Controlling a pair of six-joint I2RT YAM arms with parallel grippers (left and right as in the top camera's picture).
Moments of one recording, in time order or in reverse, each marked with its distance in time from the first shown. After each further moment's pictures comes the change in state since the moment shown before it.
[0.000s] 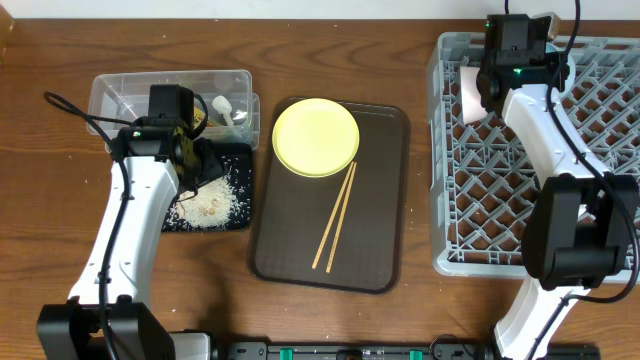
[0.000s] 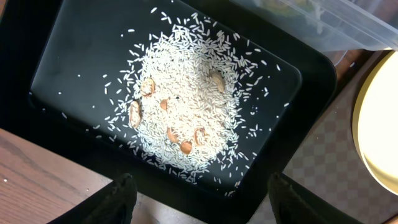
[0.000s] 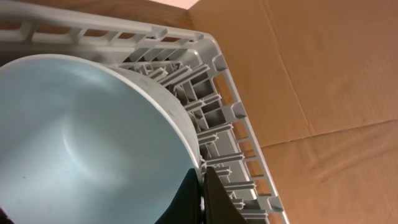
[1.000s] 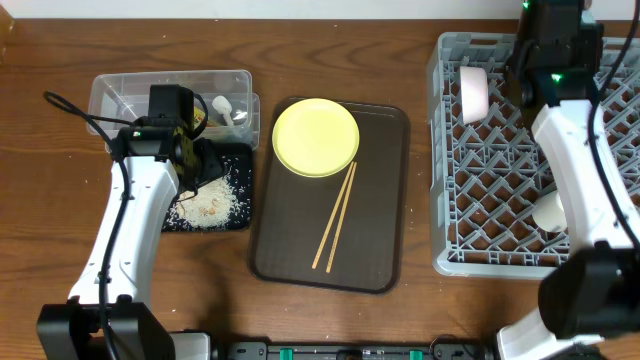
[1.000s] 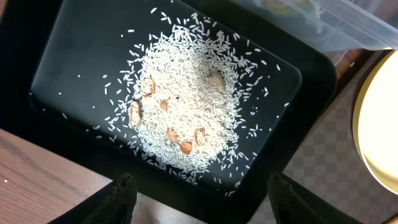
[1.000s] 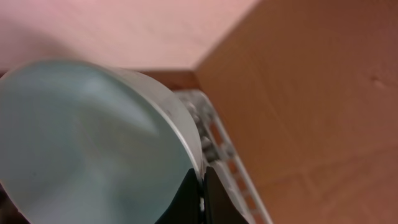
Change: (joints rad) left arm 0.000 0.000 0.000 0.000 0.000 0.003; right arm -0.010 -0.234 0.000 0.006 -0.151 -0.079
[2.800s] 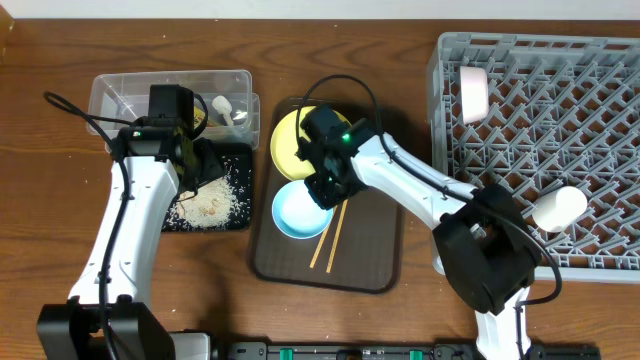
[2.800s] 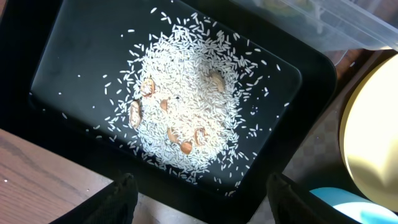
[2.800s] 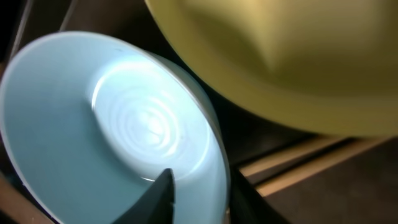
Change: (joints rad) left arm 0.000 0.000 0.000 0.000 0.000 0.000; right arm 0.656 0.295 -0.037 -0.506 -1.124 0.360
